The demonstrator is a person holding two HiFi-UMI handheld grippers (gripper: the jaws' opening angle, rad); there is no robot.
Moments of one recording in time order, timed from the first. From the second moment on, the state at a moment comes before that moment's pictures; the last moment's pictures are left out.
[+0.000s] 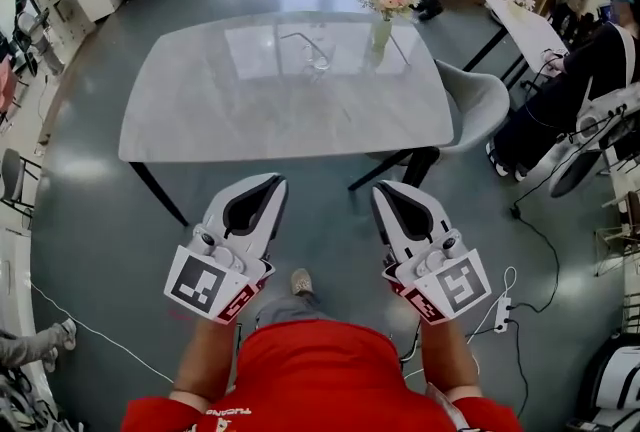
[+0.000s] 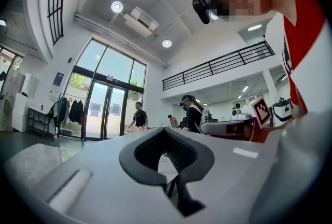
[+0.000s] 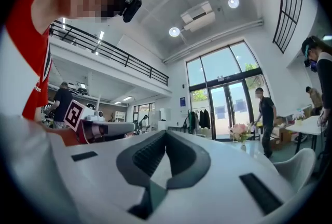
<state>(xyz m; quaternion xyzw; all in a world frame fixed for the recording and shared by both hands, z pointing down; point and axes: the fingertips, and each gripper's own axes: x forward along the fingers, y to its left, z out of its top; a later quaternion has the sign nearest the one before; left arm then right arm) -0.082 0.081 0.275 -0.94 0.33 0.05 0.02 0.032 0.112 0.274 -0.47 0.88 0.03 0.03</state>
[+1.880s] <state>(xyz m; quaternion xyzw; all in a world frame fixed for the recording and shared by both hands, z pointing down) -0.049 -0.284 0.343 -0.91 0.42 0.04 -0.01 0.056 -0.302 0.366 -0.38 0.92 0.00 -0.07</state>
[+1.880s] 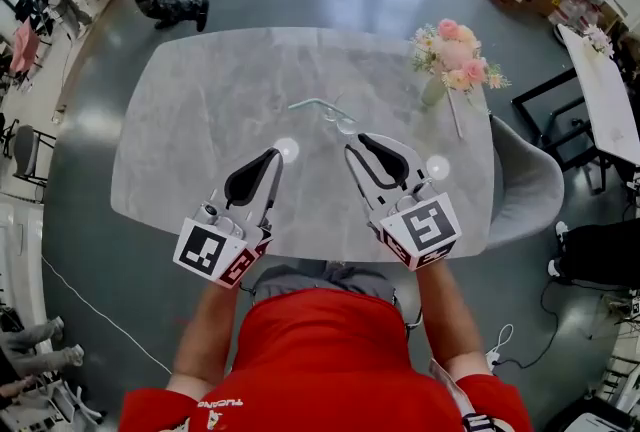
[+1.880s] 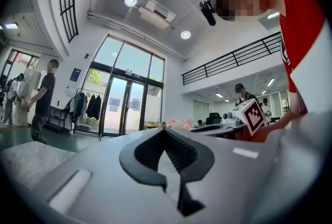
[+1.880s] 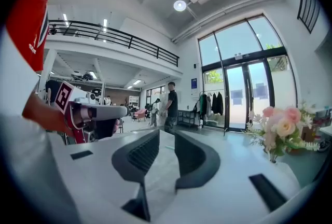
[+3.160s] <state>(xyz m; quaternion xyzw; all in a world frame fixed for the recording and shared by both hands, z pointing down) -0.045 -0.354 0.399 -0.93 0.37 0.02 -0.06 0.007 -0.448 0.526 -0.37 0.86 0.03 -0.34</state>
